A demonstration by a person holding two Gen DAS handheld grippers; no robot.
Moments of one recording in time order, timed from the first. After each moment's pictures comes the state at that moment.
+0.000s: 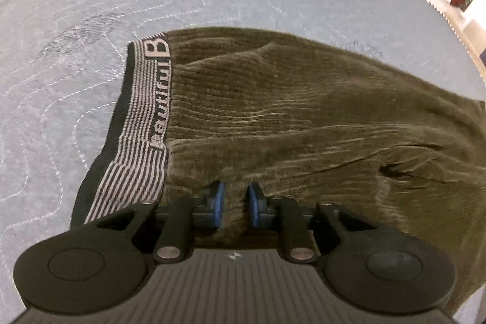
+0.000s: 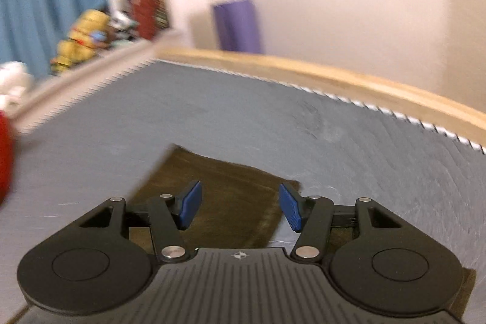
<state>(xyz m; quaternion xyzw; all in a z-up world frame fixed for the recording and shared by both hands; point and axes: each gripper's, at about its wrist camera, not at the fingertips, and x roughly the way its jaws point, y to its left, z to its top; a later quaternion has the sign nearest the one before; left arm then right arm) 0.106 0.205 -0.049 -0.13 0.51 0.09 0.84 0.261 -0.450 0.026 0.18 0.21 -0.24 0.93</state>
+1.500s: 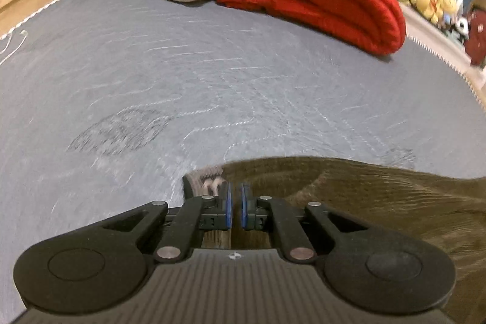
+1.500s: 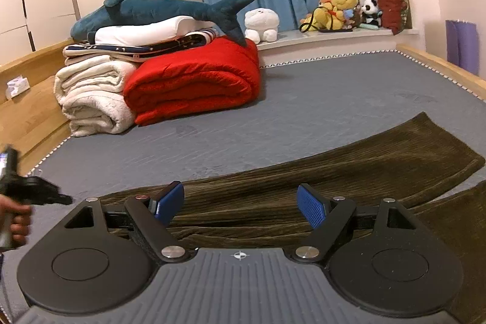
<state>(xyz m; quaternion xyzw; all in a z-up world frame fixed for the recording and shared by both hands) 0.179 0.279 -0.015 -0.12 0.42 0.16 0.88 0.094 -0.247 0.073 0.09 0.23 0.17 0.95</state>
